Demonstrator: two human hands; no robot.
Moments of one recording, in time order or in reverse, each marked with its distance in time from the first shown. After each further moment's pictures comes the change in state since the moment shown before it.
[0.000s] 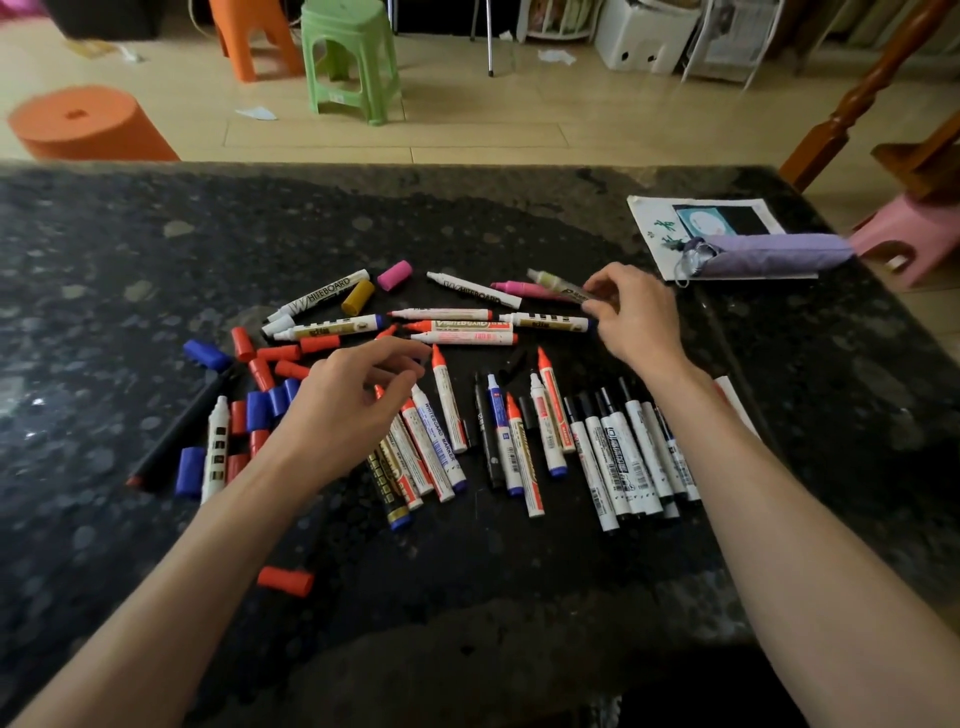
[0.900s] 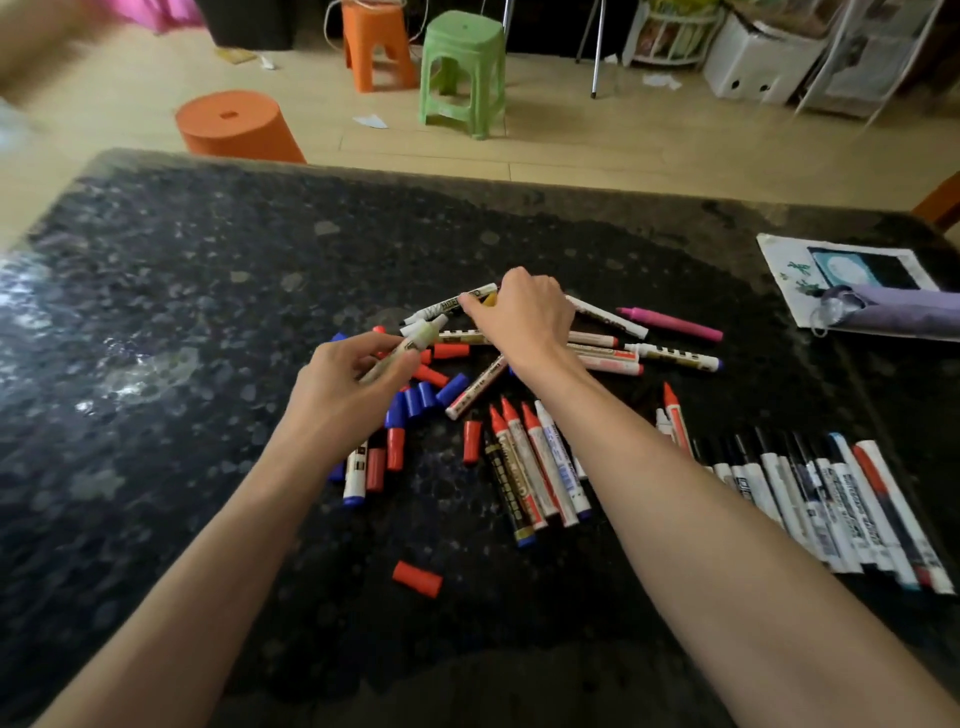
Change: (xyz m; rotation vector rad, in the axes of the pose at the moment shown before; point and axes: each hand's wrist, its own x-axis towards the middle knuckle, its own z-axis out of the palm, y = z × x) left_hand -0.024 -0.066 -0.084 -0.173 0.265 -0.281; right_hand -0.005 -0.234 0.099 -0.068 -0.106 -0.108
